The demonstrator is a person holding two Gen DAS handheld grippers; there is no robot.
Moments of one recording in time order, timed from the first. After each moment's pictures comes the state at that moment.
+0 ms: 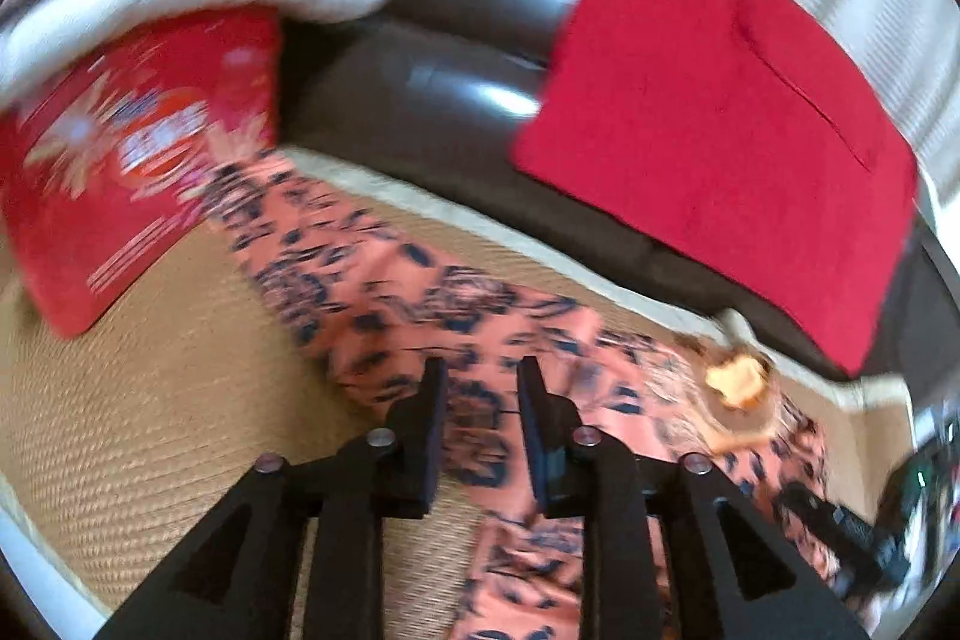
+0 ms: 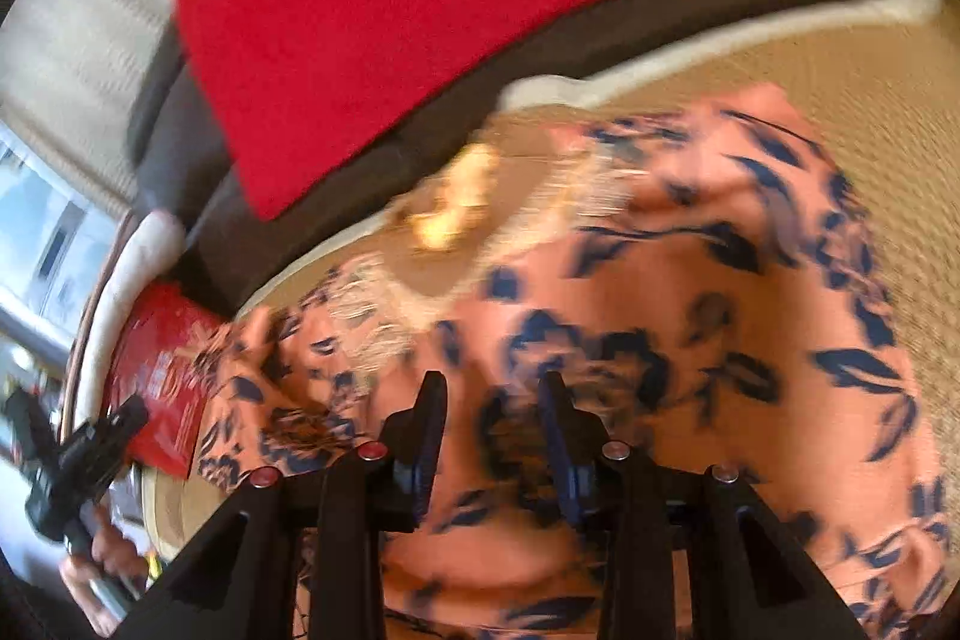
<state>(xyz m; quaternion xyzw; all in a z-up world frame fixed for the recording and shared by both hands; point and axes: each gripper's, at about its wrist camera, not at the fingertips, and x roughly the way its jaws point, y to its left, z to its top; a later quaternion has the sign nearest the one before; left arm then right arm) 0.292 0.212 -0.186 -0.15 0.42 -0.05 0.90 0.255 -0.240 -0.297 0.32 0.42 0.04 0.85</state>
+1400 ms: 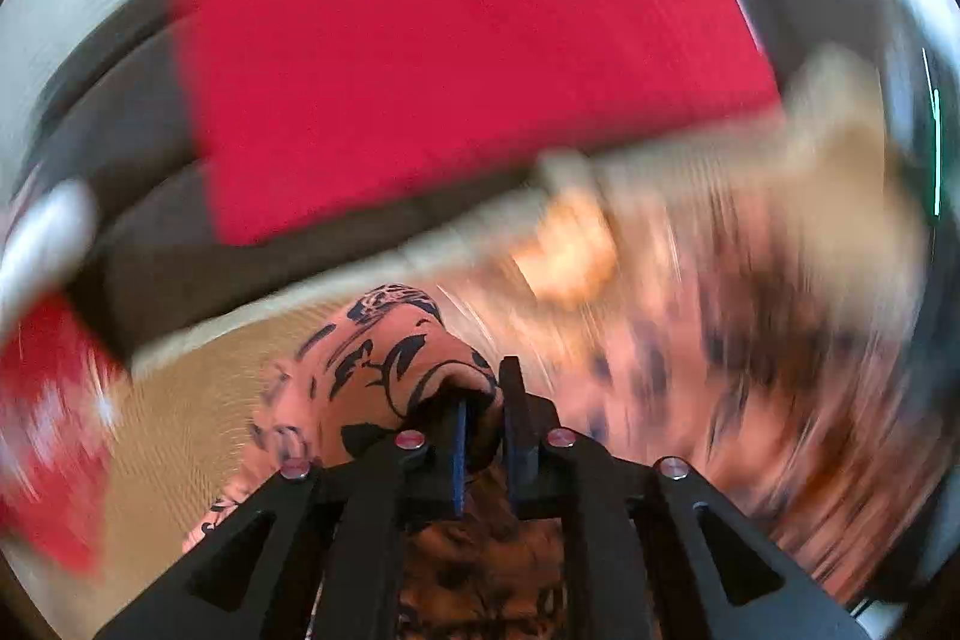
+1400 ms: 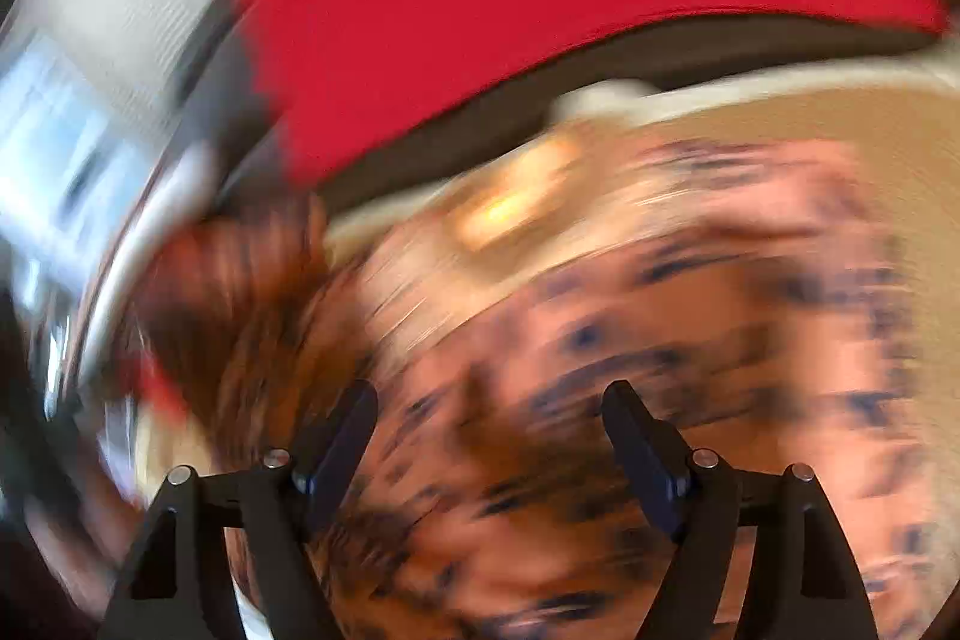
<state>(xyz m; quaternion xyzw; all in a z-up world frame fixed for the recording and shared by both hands) 0.249 -0.063 -0.211 0.26 0.38 -0.22 0.86 0.247 -0.255 -0.284 0.30 0.42 0.03 0.86</state>
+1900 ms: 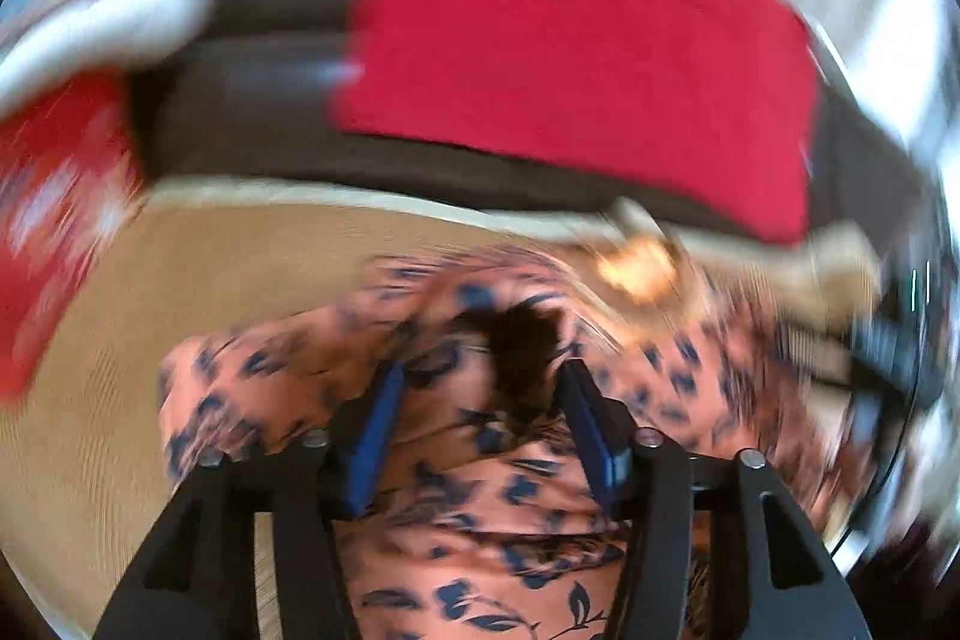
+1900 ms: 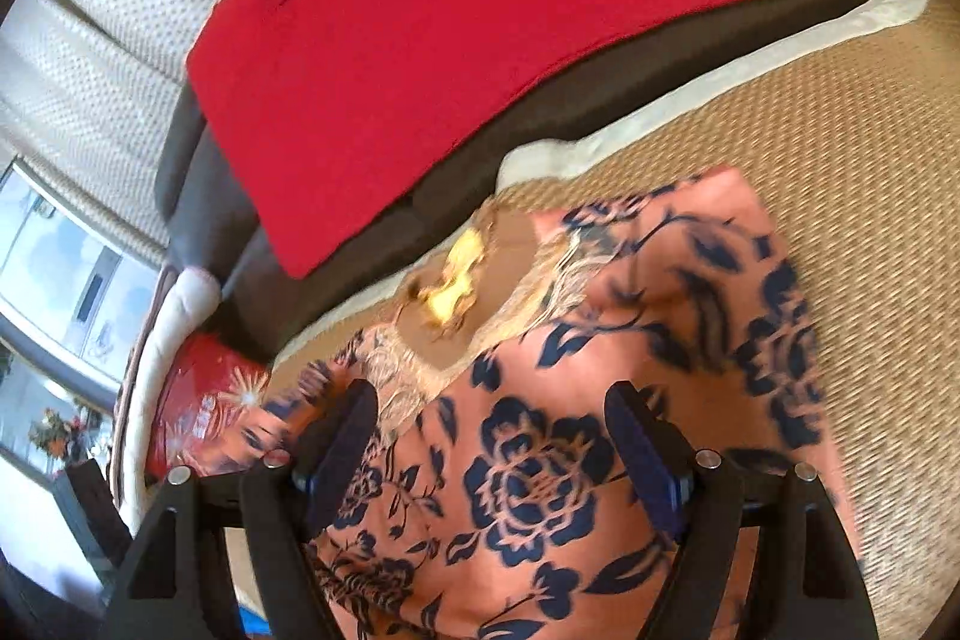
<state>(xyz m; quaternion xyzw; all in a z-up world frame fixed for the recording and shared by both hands) 0.269 0.131 -0.168 -0.08 0.42 -0.17 0.89 0.242 -0.284 -0.279 0.36 0.39 0.04 0.85</state>
